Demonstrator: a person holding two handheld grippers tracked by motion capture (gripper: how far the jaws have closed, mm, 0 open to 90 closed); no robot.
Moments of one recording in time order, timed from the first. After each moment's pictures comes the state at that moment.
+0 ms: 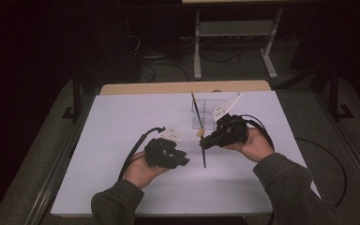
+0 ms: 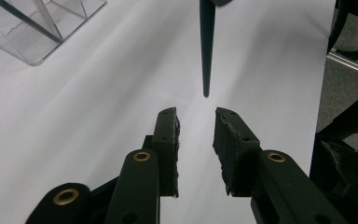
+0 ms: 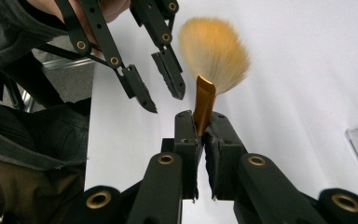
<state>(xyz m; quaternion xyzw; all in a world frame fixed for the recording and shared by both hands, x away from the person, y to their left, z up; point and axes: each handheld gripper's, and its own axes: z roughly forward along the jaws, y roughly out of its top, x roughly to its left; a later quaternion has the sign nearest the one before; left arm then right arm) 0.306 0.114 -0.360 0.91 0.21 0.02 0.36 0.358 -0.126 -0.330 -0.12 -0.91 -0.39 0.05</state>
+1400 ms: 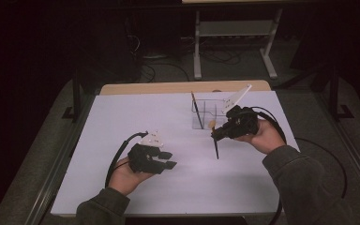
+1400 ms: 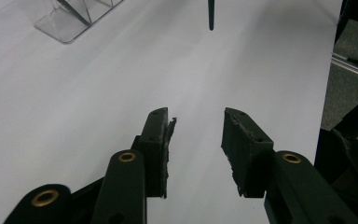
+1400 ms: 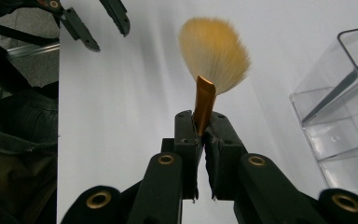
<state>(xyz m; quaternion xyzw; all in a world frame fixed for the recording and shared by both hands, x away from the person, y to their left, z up) 0.292 0.155 -0.363 0.89 0.22 0.04 0.38 0.374 -0.152 -0.318 -0.14 -0.93 -0.35 0.01</state>
